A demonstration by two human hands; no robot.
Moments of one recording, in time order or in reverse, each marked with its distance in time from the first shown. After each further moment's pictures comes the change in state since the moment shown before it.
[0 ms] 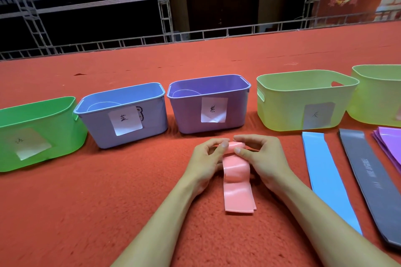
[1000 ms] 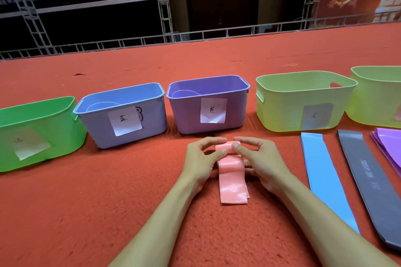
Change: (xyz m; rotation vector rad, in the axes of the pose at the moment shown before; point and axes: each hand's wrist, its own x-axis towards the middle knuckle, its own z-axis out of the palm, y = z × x) left_hand -0.007 0.011 -0.002 0.104 0.120 0.054; right_hand -0.003 -0.007 0.005 0.156 -0.043 0.256
